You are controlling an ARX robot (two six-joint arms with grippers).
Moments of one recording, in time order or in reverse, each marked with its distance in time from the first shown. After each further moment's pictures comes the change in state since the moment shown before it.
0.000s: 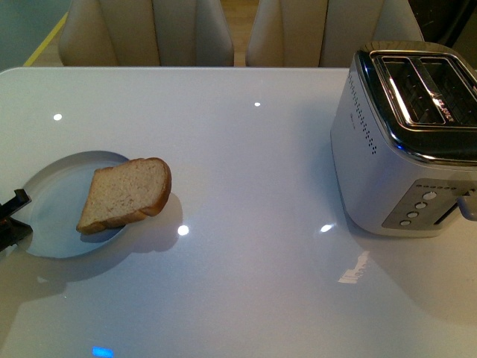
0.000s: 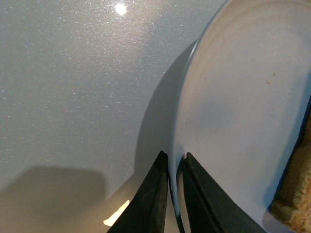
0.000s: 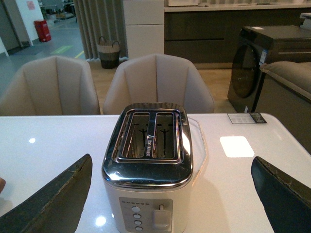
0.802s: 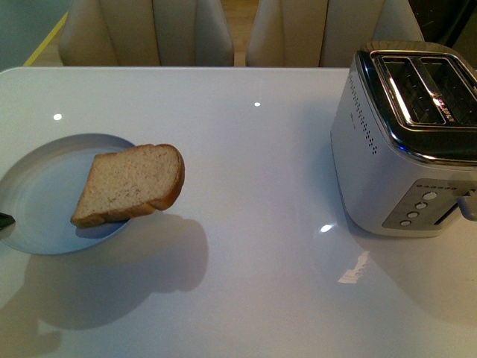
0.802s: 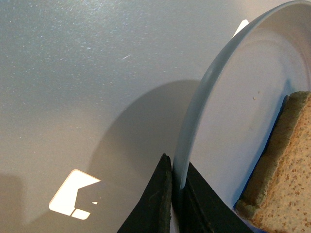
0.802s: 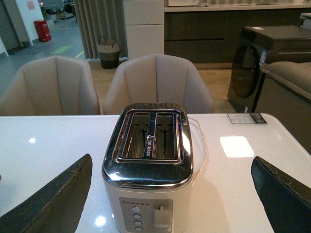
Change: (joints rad) left arm 0.011 -0.289 -0.180 -0.074 0.130 -0.204; right arm 0.000 0.000 0.000 0.000 0.000 0.000
